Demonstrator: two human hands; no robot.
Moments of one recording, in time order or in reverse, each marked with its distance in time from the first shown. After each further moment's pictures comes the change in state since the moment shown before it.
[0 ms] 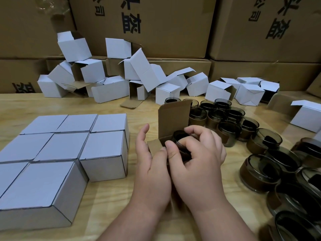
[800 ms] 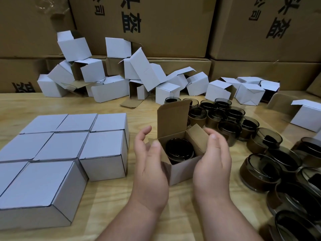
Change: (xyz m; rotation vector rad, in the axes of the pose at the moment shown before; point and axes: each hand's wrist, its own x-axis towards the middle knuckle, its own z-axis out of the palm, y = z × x) left_hand 0.000 0.001 0.001 -0.090 0.032 0.030; right_hand 0.005 0.013 0.001 0.651 0.176 0.637
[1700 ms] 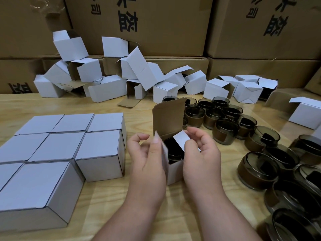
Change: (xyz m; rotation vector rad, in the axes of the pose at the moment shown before) left_hand 0.004 -0.006 0.000 0.041 0.030 0.018; right_hand 0.003 0.000 0.007 -0.050 -0.159 0.035
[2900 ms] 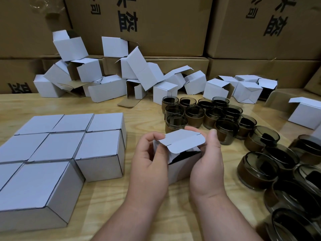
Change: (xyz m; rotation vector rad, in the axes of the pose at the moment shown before) left_hand -0.001 0.004 0.003 0.008 -0.045 0.060; right_hand -0.001 0.001 -0.004 0.257 -0.046 0.073
